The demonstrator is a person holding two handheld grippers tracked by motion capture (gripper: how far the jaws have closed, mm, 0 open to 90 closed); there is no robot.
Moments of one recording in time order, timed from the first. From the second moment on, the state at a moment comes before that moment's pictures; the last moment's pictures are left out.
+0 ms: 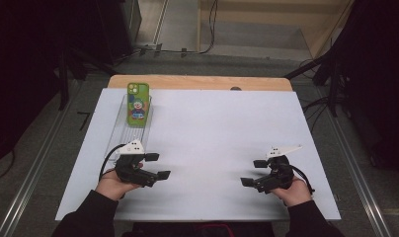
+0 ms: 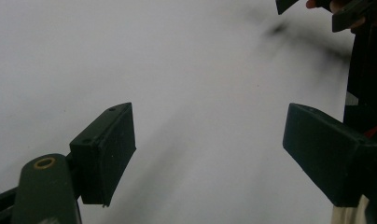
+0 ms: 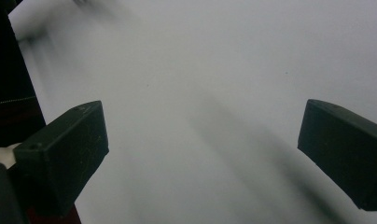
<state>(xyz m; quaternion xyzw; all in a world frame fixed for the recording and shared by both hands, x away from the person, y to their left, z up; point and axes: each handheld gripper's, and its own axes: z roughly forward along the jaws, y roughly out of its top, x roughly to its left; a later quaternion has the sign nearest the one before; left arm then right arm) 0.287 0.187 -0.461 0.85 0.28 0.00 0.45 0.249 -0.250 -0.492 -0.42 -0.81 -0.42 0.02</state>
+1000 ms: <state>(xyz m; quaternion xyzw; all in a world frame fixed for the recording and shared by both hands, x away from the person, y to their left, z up) 0.269 0.196 -0.470 0.85 0.28 -0.01 0.45 0.249 -0.251 -0.492 -0.41 -0.81 -0.42 0.02</state>
